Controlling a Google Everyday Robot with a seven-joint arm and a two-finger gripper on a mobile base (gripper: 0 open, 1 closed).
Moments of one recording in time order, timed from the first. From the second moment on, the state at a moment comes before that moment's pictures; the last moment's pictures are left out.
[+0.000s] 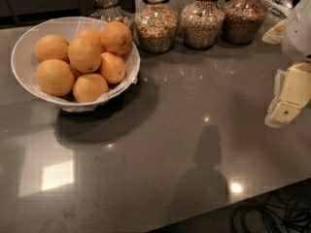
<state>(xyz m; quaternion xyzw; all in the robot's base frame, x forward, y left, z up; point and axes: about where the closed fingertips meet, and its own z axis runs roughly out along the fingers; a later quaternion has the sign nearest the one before) 0.438 -0.217 0.976 -0.60 0.78 -0.03 0.16</state>
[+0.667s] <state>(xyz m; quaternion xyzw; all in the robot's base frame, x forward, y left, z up) 0.460 -0.190 0.973 -0.63 0.75 -0.03 0.19</state>
